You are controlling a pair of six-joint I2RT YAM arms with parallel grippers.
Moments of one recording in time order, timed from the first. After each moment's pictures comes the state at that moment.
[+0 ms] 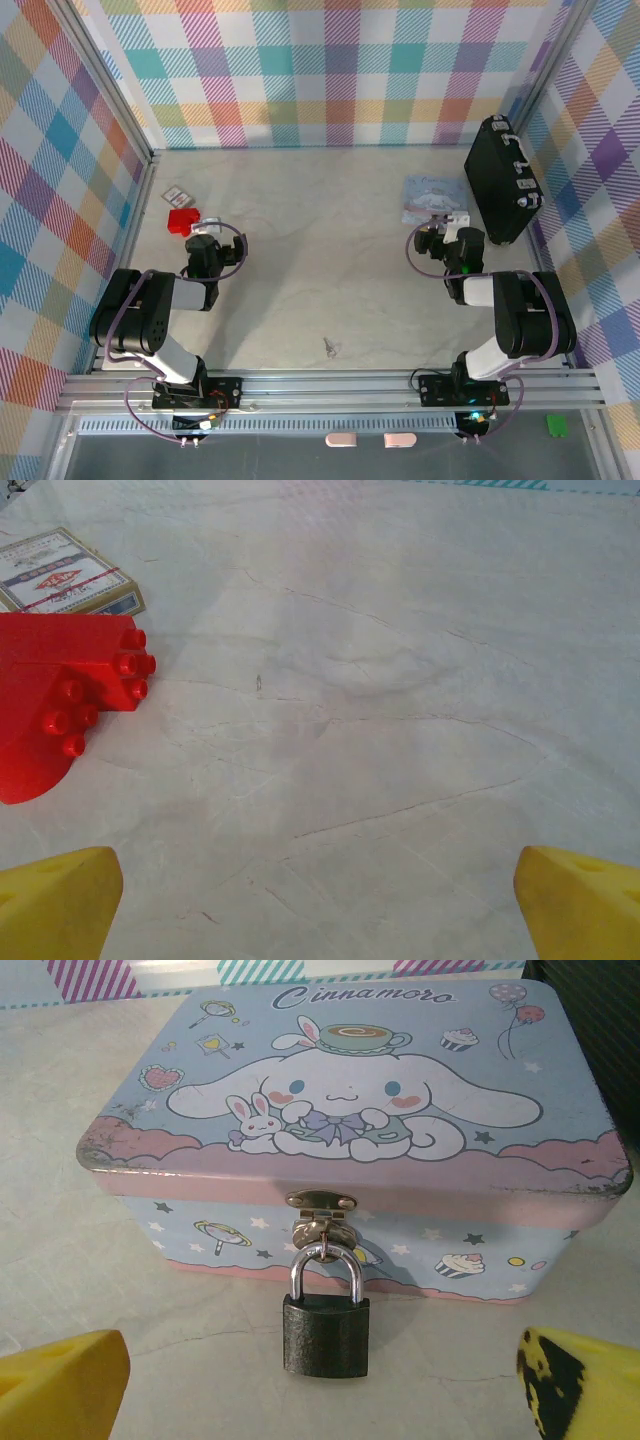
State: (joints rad) left arm -0.08 1.58 0.40 0.76 -0.14 -0.10; right arm 0.01 1.53 0.41 0.70 -0.06 0.05
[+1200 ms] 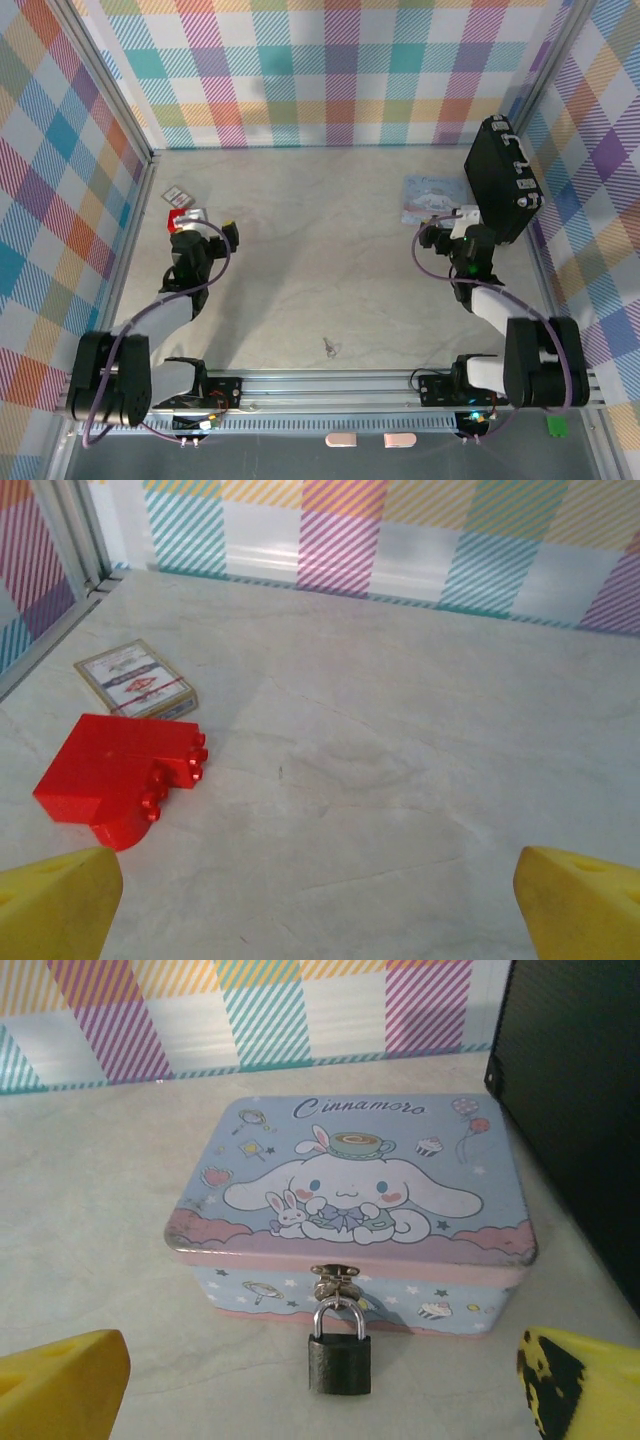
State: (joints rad) left arm -0.09 1.14 0.44 0.39 -0.18 -0.17; right arm 0.02 1.19 0.42 0.43 -0.05 0.10
